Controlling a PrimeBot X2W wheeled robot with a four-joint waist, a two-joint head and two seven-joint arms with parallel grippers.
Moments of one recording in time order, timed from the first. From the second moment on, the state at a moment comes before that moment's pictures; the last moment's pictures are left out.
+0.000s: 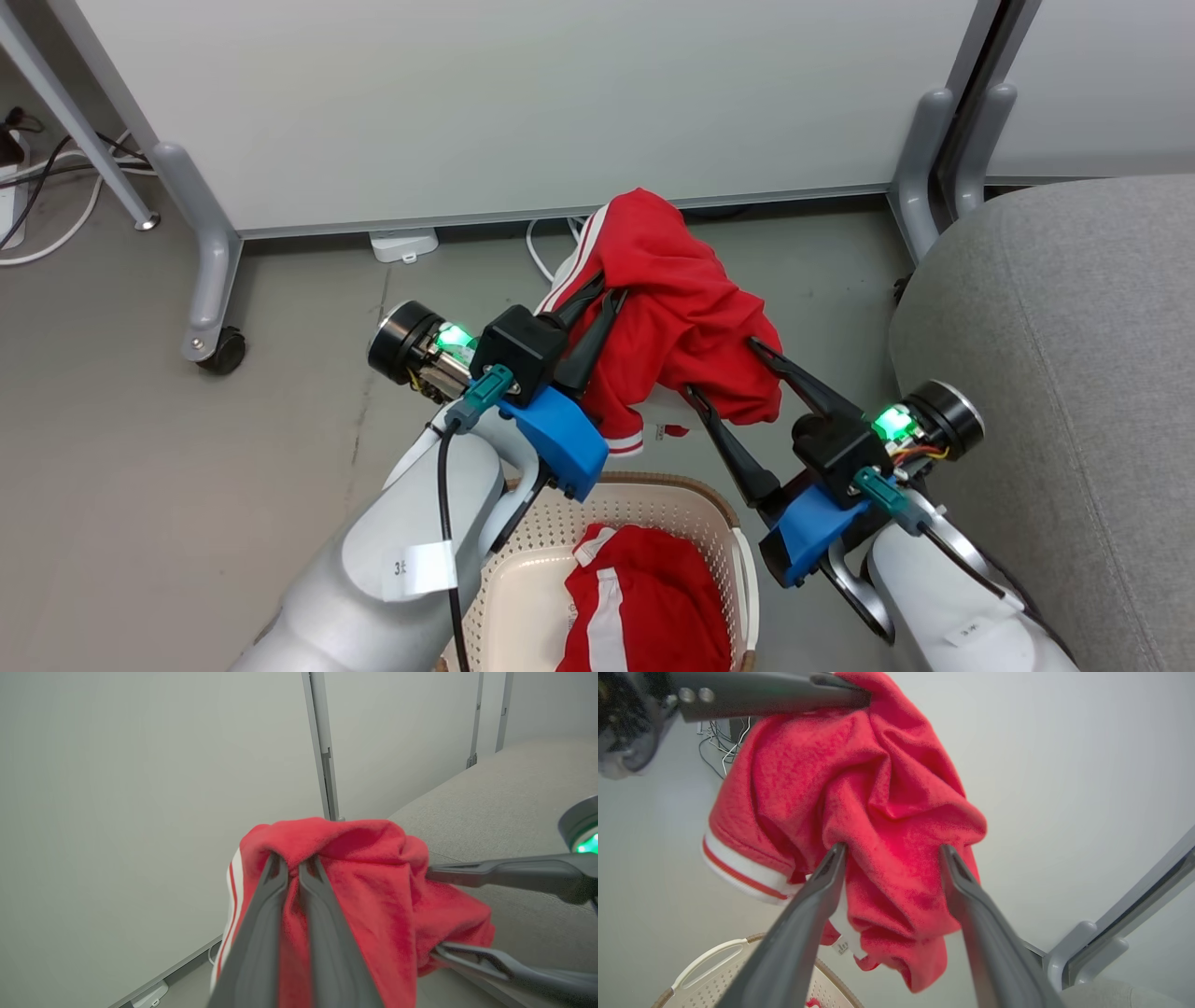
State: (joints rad) left arm -0.68 0.10 -0.74 0.65 -0.36 -0.10 -0.26; right arm -0.42 -0.11 0.39 0.46 -0.08 0.13 -0.26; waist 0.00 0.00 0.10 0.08
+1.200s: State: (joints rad) left arm -0.72 0.06 -0.75 0.67 -0.35 -0.12 -0.26; right arm -0.57 -0.06 0.34 0.66 -0.21 0.13 -0.26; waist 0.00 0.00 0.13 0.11
